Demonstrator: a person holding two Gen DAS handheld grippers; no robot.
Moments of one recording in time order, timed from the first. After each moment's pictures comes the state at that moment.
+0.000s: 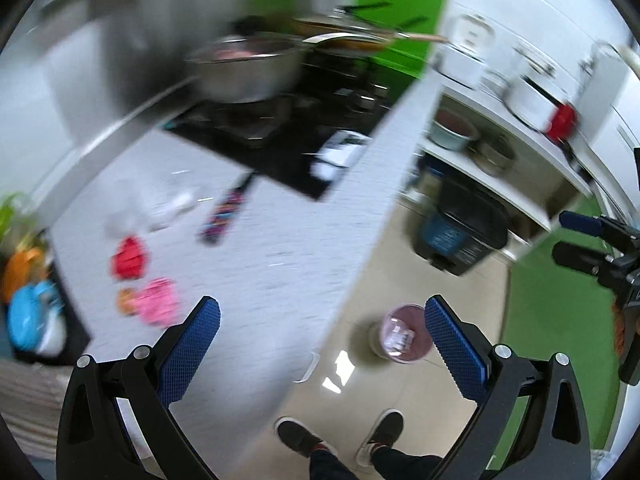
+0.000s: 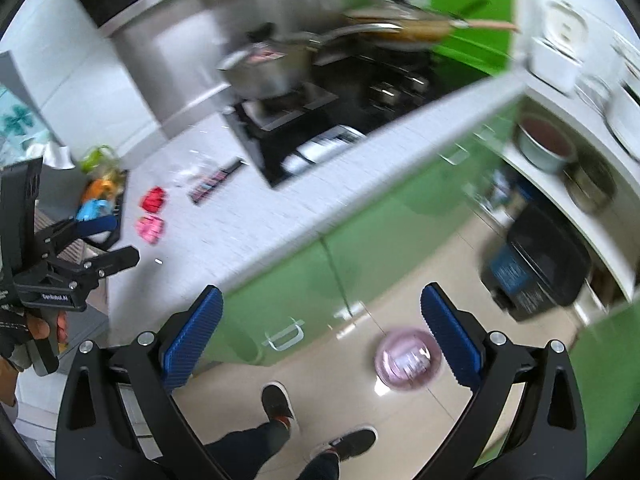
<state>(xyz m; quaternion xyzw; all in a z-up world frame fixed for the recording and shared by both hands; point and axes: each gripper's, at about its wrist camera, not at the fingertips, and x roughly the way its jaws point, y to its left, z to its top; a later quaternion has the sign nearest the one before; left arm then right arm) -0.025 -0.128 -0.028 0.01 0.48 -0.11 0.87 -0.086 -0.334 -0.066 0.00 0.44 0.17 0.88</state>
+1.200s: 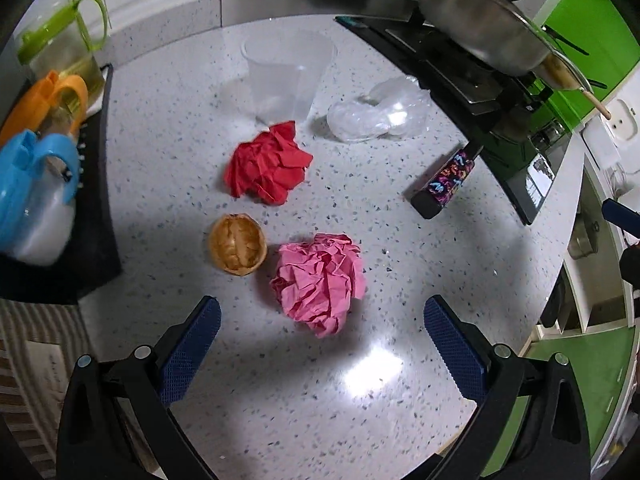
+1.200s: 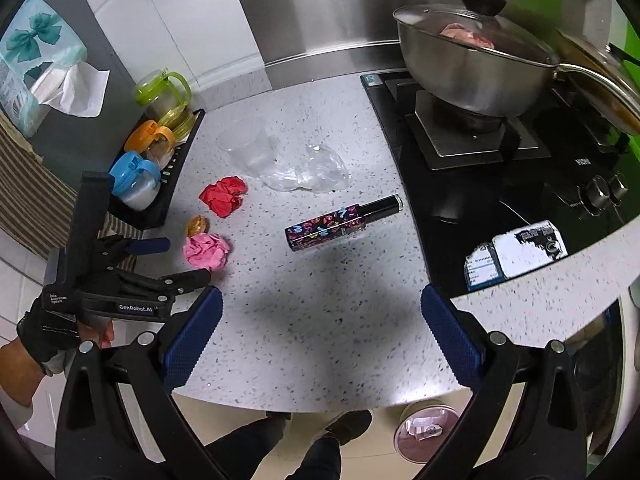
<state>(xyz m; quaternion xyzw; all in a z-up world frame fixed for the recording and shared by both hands) 0.039 0.012 -0.144 -0.15 0.56 0.06 0.81 0.062 -0.142 -0.115 -0.12 0.48 0.36 0.79</state>
